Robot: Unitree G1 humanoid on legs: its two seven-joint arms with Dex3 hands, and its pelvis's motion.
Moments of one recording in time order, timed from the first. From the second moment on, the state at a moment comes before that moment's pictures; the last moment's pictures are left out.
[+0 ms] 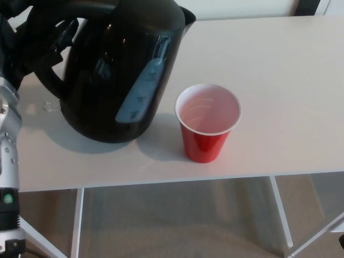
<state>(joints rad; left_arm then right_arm) -0.53 0.30 0.27 0.18 -0.22 0.17 -0.10 0.14 -0.21 -0.49 0.47 0.50 0.23 0.31</state>
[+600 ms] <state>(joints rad) -0.53 0.44 0.24 0.15 -0.20 0.19 -0.18 0.11 -0.22 -0.49 0.47 0.50 0.24 0.30</state>
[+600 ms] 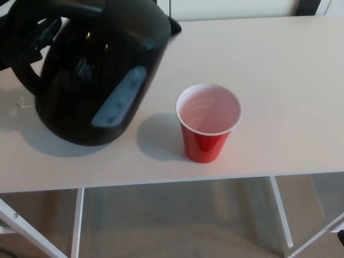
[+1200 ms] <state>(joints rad) -0.54 0.60 0.02 0.13 0.02 0.01 -0.19 0.10 -0.22 -0.49 0.47 0.50 0.24 0.30</state>
